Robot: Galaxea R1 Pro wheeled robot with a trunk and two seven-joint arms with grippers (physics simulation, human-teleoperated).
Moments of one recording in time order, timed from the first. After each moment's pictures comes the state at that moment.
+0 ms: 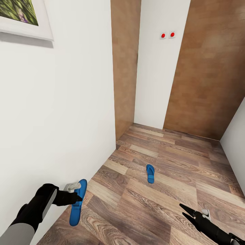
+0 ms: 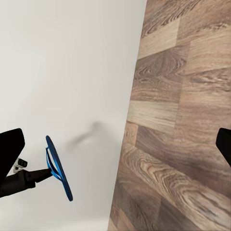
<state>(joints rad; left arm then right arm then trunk) -0.54 0.18 0.06 -0.87 0.00 0.97 -0.47 -0.40 -0.40 -0.05 -0.31 -0.77 0.40 1.17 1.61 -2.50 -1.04</state>
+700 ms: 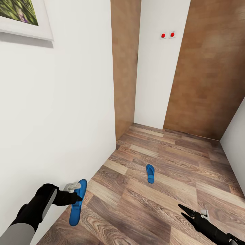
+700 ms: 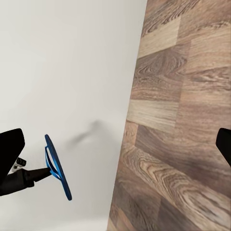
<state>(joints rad) -0.54 0.19 0.06 -0.87 -0.01 0.97 -0.48 -0.40 -0.39 -0.05 -0.31 -0.77 0.39 1.16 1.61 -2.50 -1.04</state>
